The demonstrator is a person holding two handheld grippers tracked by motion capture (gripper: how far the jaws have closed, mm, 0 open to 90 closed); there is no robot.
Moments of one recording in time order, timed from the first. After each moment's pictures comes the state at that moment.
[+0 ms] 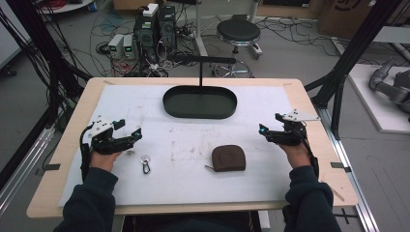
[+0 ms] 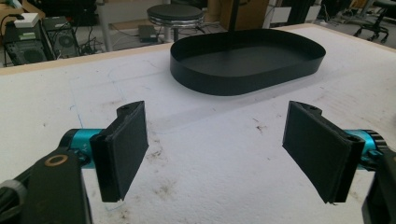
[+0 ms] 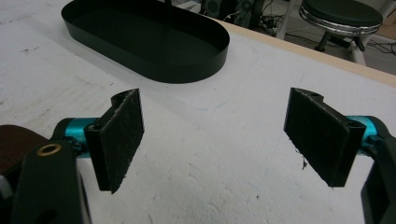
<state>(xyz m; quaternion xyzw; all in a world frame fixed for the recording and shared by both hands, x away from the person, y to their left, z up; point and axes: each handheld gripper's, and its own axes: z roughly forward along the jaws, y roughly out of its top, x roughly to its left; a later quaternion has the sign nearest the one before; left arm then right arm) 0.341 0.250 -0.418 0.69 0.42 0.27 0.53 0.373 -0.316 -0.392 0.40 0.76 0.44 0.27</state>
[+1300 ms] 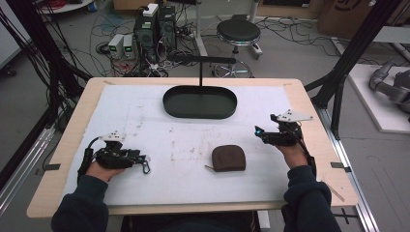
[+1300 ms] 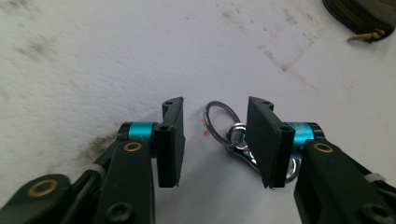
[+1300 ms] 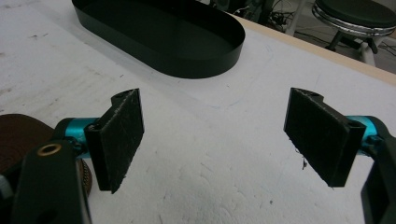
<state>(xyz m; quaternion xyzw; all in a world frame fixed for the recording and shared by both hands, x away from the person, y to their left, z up) 0.323 0.244 -0.440 0.80 0.42 0.04 0.42 0.375 -0.305 -0.394 0.38 0.78 0.43 0.26</state>
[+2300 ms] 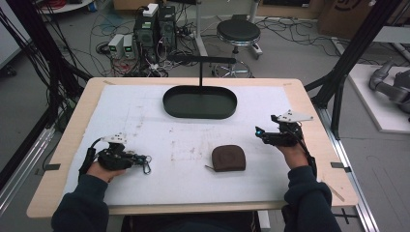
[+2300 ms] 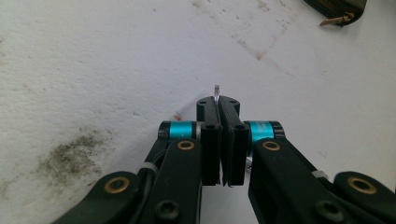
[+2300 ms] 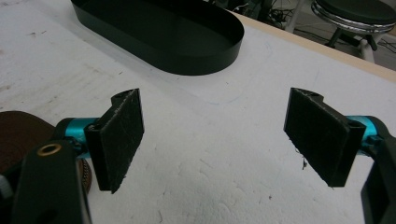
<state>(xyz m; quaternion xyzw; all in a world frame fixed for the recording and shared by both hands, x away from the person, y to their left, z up) 0.323 0.240 -0.440 0.82 0.38 0.01 0.43 0.373 -0.306 -0.394 0.38 0.78 0.43 0.26</state>
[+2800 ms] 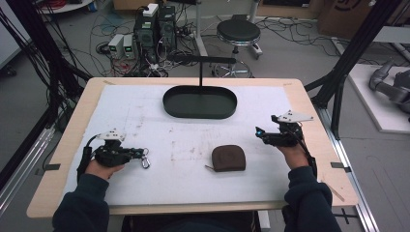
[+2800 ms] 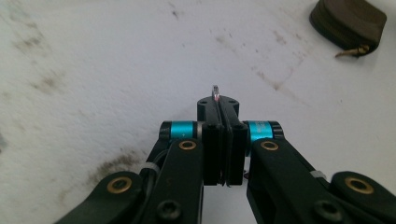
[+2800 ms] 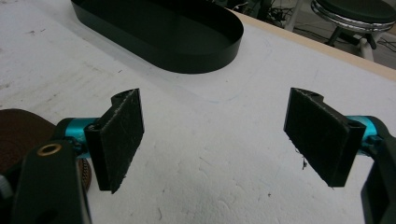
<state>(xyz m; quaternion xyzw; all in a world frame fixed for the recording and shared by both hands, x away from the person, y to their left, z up) 0.324 0.246 -0.430 0.79 0.40 0.06 0.46 0.373 -0.307 -0.394 0.38 0.78 0.42 0.26</state>
